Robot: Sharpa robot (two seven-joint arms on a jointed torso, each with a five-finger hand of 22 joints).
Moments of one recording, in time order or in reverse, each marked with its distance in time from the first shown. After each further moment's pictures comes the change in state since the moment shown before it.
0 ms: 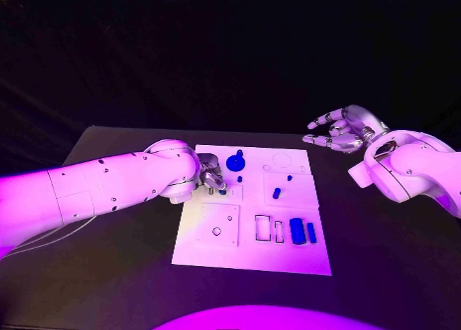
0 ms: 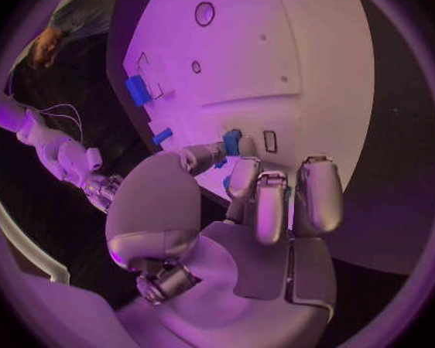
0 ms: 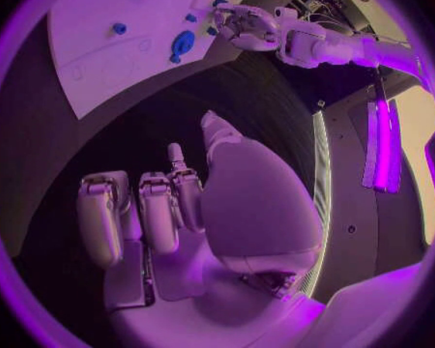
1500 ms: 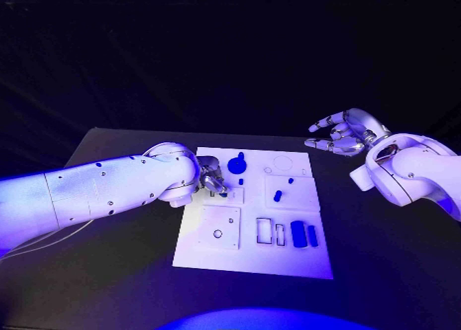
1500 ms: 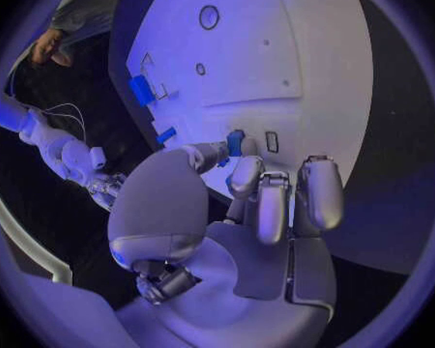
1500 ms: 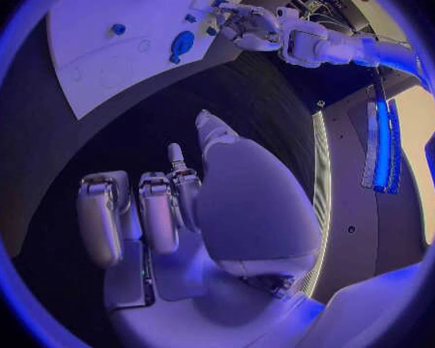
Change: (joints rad) left arm 0.002 -0.025 -0.001 0.038 0.000 -0.020 0.001; left_hand 0.112 0.013 -0.071 0.080 0.007 -0.046 0.020 0.015 -0.020 -0.036 0.021 -0.015 -0.022 0.000 0.021 0.000 0.000 0.000 -0.012 0.013 -0.004 -0.014; right arm 0.000 0.000 0.000 0.002 0.000 0.001 -0.002; right_hand 0.055 0.002 0.011 -0.003 0.033 0.006 0.002 -0.016 0.006 0.000 0.000 0.000 0.001 0.000 0.000 0.000 0.000 0.000 0.000 0.000 0.000 0.000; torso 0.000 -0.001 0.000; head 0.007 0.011
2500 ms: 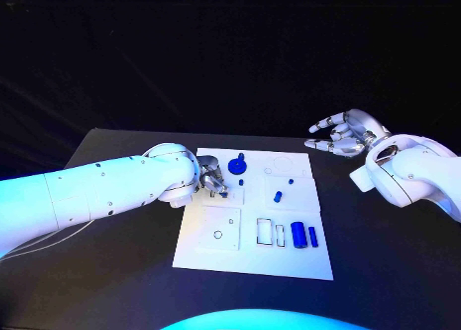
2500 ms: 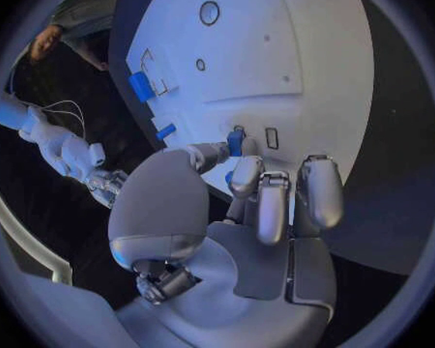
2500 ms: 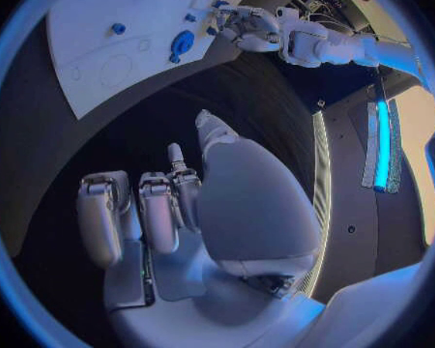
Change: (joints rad) left arm 0.001 -0.002 0.000 -0.001 0.007 -0.020 0.001; left_hand 0.006 0.006 0.000 0.000 0.002 -0.004 0.000 0.000 -0.025 0.000 0.000 0.000 -0.002 0.000 0.000 0.000 0.000 0.000 -0.003 0.004 -0.004 -0.004; right arm 0.000 -0.001 0.000 0.001 0.000 -0.003 -0.001; right_hand 0.000 0.000 0.000 0.000 0.000 0.000 0.000 -0.004 0.000 0.000 0.000 0.000 -0.001 0.000 0.000 0.000 0.000 0.000 0.000 0.000 0.000 0.000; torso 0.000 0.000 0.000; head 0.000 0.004
